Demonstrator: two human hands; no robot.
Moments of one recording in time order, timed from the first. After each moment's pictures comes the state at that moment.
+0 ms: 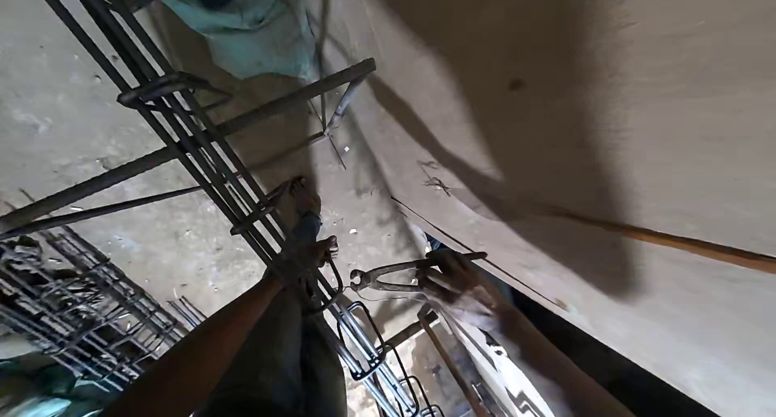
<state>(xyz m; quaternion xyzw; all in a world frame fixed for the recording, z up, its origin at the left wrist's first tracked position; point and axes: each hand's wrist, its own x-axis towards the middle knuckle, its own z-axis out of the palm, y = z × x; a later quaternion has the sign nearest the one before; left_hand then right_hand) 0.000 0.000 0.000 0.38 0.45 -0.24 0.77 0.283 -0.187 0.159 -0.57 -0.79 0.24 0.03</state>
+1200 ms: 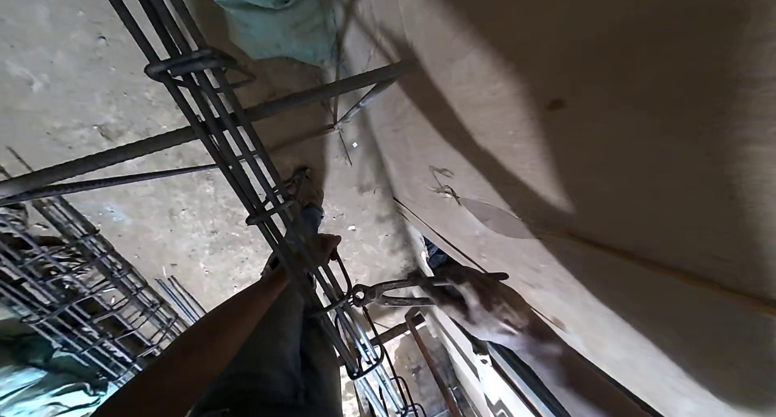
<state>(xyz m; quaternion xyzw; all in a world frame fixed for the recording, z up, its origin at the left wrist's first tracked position) -0.017 -0.014 -0.038 0.51 0.40 -0.22 0.72 0.287 -0.153 0.199 -0.54 -0.82 0.21 -0.02</state>
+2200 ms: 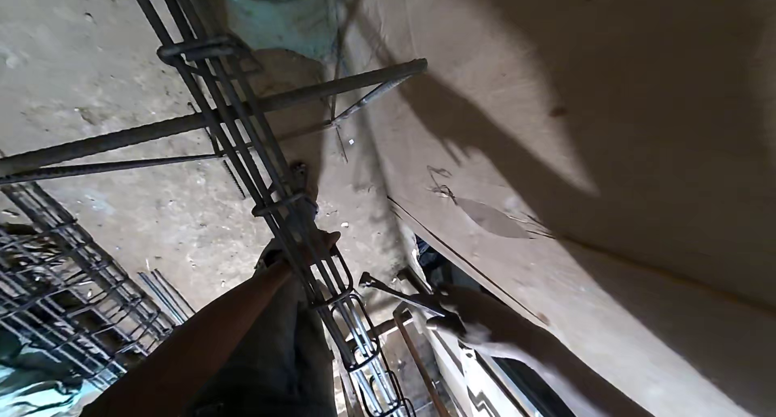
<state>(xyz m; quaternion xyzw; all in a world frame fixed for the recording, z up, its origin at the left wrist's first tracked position) -0.012 -0.018 -0.041 0.50 0.41 -0.26 0.72 0.271 -0.114 0.229 -0.53 -0.44 0.68 -0.24</state>
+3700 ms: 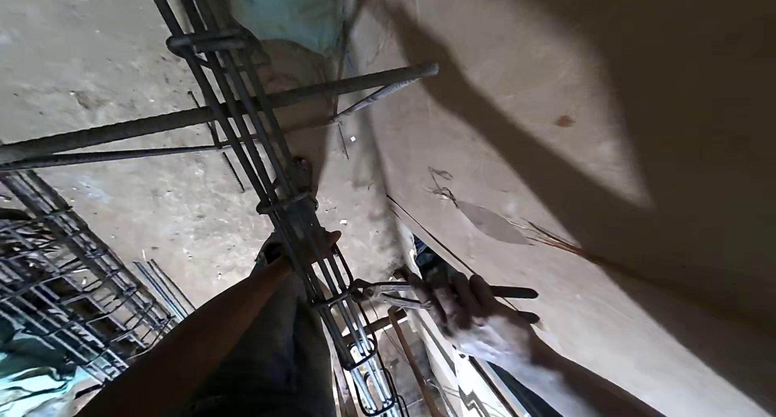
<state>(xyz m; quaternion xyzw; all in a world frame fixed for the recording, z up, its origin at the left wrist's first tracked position) -0.014 -0.024 -0.046 0.45 0.44 -0.24 0.74 0.252 -0.125 0.238 -0.48 -0.85 0.11 -0.20</state>
